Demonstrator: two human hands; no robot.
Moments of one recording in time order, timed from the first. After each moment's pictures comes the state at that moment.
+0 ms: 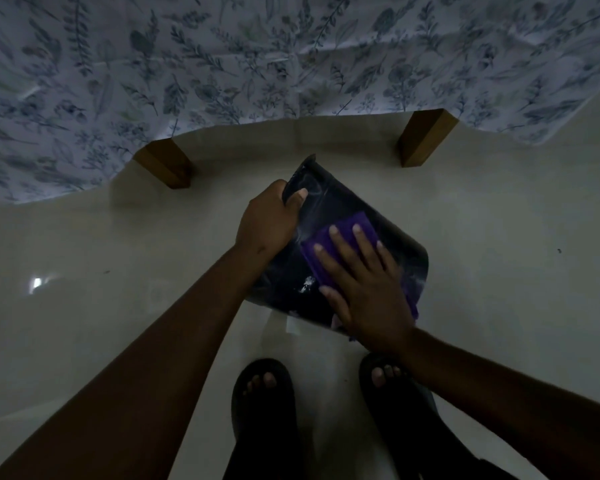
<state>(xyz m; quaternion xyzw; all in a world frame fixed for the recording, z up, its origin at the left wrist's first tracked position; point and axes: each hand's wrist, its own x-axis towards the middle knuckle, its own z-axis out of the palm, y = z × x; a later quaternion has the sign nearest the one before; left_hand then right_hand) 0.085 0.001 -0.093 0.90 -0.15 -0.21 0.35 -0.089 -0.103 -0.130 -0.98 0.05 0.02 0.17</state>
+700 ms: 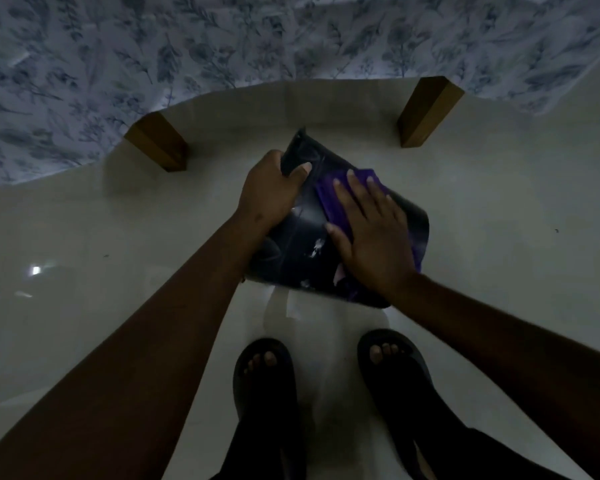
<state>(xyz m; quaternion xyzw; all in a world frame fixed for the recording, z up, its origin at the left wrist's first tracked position) 0.089 -0.006 -0.087 0.89 -0.13 -0.22 0.38 -0.056 -0.122 -0.128 -0.97 0.15 0.02 0.17</state>
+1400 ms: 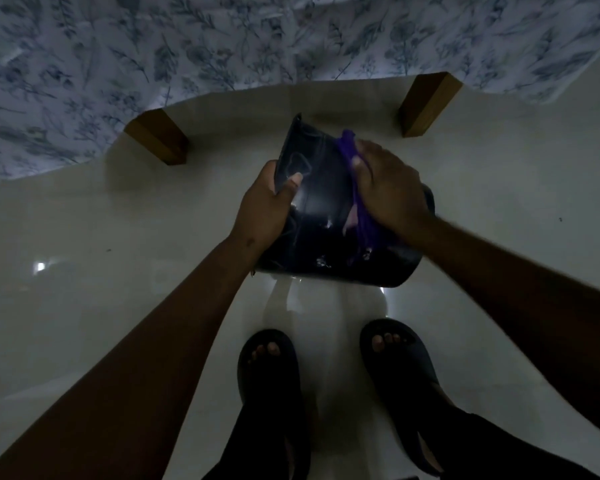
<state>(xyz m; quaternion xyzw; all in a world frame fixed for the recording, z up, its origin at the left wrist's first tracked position) 0.064 0.021 -0.098 0.85 -0.14 -0.24 0.45 -0.006 -0.172 -0.138 -0.95 0.19 0.00 0.24</state>
